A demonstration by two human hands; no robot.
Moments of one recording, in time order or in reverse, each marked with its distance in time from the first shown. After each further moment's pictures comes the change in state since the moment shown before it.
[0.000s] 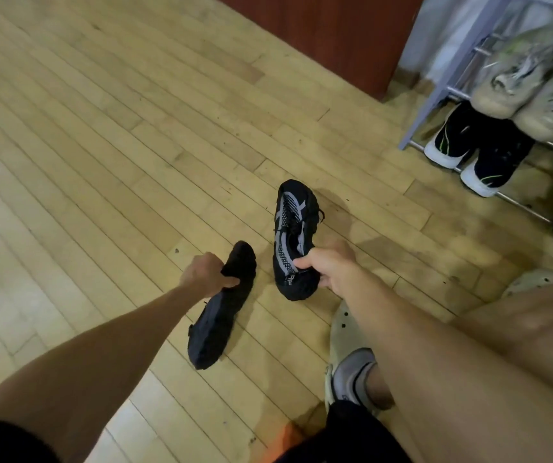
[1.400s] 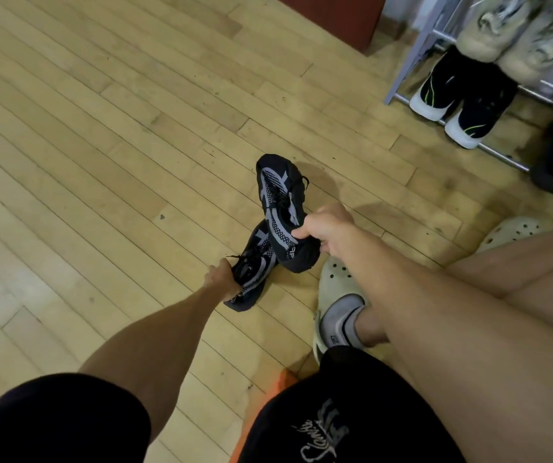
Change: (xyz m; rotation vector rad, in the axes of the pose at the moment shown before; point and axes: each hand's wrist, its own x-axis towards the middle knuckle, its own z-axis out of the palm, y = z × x) left_hand -0.039 0.006 0.091 -0.105 -0.202 -0.119; right_hand -0.011 0.021 -0.010 -0.215 0.107 -0.040
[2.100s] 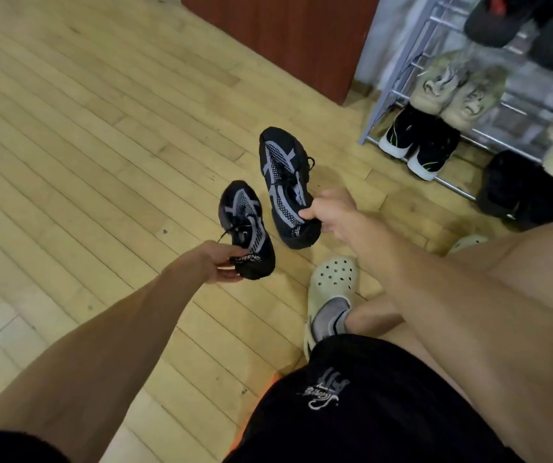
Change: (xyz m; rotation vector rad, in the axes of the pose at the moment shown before) left_hand -0.068 0.026 -0.078 -1.034 -0.284 -0.053; right_hand -0.051 -0.024 -0.031 0.107 0.126 -0.227
